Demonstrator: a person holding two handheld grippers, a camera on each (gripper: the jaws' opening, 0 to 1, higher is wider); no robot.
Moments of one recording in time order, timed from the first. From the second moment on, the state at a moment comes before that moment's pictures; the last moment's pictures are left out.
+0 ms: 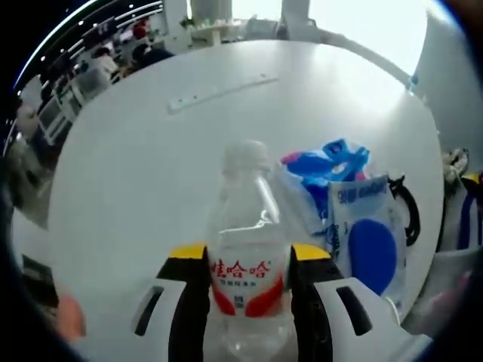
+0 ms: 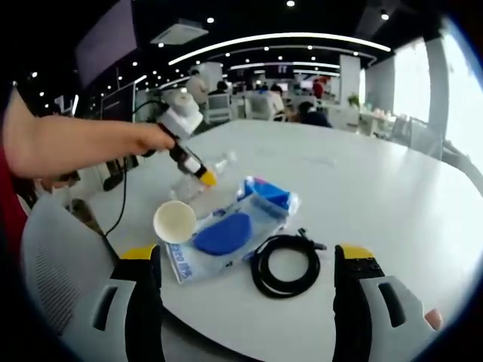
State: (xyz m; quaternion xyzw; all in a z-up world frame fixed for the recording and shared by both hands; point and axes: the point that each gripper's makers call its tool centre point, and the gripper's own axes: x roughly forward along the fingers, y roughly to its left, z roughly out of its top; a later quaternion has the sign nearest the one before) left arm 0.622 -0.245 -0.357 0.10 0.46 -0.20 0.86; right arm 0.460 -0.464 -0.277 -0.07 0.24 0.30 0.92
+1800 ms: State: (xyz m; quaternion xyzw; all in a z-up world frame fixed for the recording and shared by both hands) left arm 0.651 -0.207 -0.303 0.03 0.33 -0.12 0.94; right arm 0.460 -0.460 -0.282 -0.09 0.25 0.31 0.91
